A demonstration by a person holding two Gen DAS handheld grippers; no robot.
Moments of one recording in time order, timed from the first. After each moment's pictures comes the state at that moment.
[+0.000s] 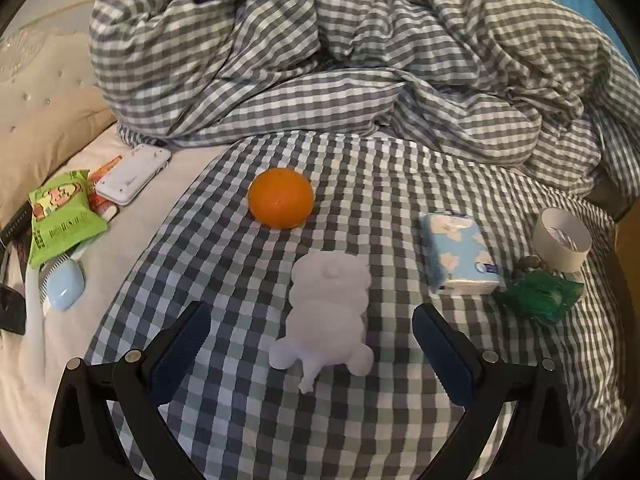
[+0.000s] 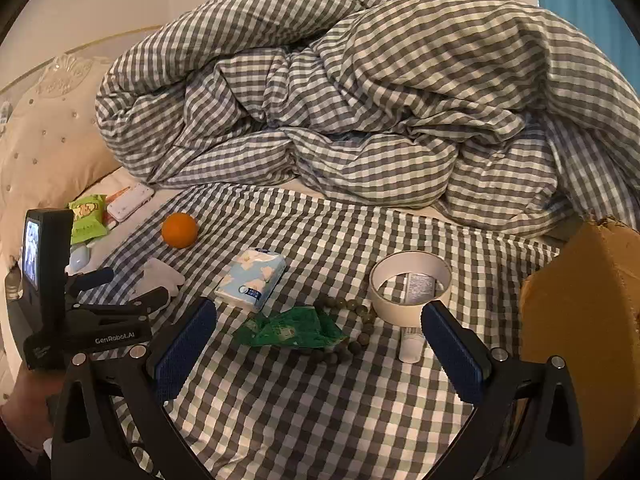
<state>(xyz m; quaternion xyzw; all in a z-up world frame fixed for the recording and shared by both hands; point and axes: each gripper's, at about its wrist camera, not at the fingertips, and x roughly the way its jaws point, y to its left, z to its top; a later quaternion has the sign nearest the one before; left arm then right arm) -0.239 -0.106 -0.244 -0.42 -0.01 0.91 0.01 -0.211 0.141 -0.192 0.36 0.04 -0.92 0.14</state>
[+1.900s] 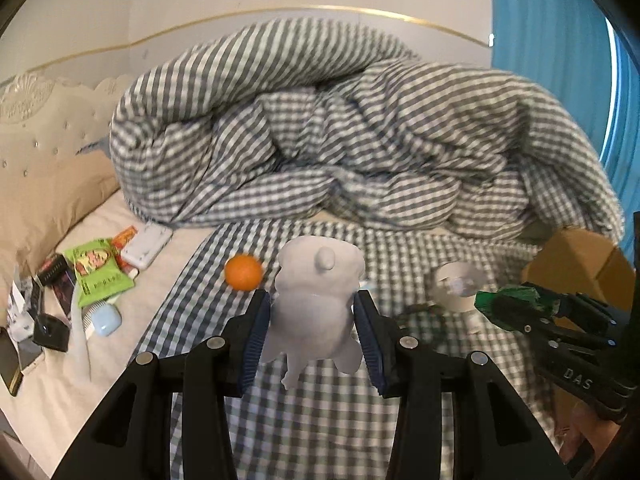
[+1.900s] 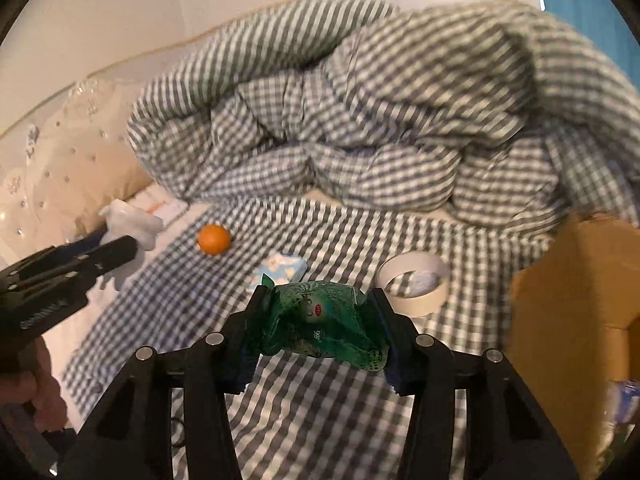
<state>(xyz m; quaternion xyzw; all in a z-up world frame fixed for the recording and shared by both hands) -0.155 -0.043 -0.109 -0.33 -0.01 0.94 0.04 -0.179 0.185 -0.153 0.34 0.00 -0.92 0.19</state>
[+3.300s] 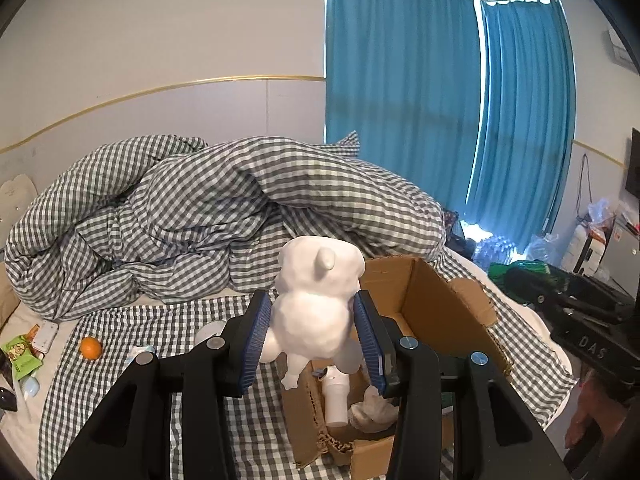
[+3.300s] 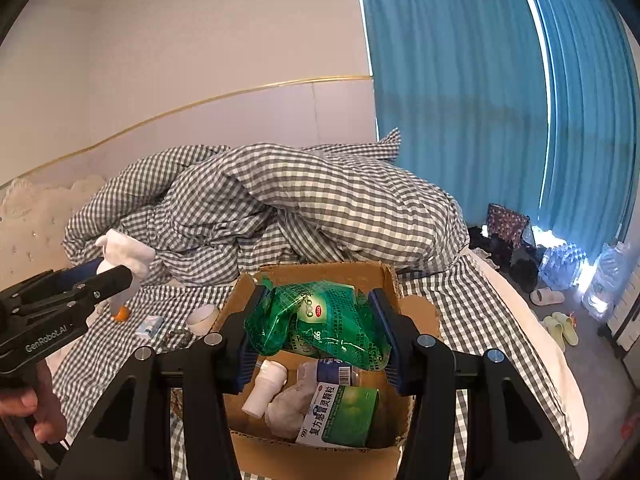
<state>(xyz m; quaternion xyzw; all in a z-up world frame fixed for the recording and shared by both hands) -0.025 0.221 0.001 -0.24 0.05 0.94 0.23 -0.011 0.470 -0.022 0.23 -0.05 -0.97 -0.01</state>
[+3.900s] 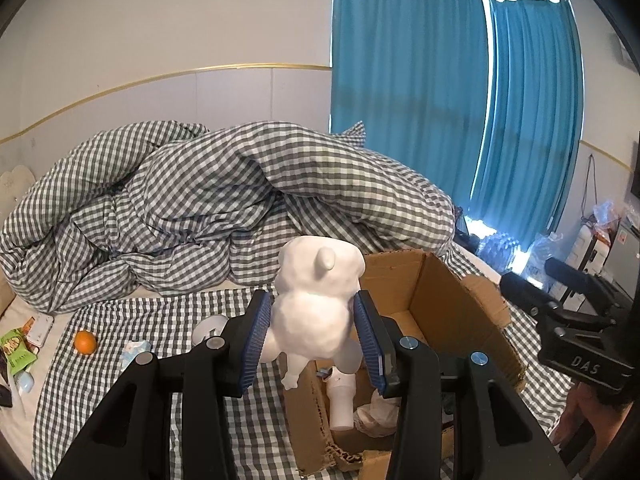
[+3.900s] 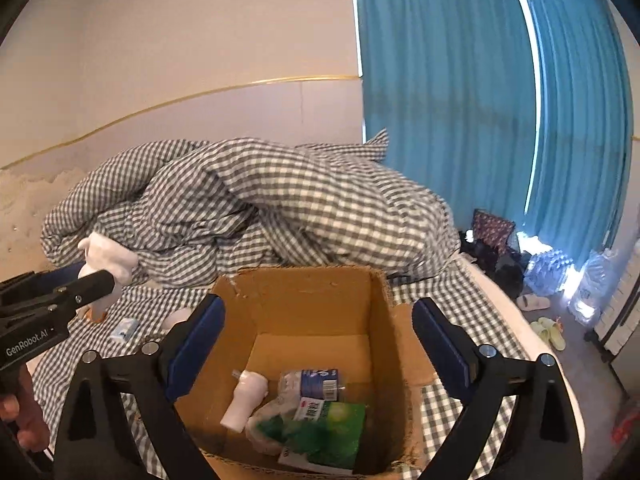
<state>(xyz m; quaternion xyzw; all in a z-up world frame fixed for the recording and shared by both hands) -0.047 0.224 -0.012 -0.26 0.04 0.94 0.23 -0.029 0.466 -0.035 0.22 -0.03 -0.97 -0.05</state>
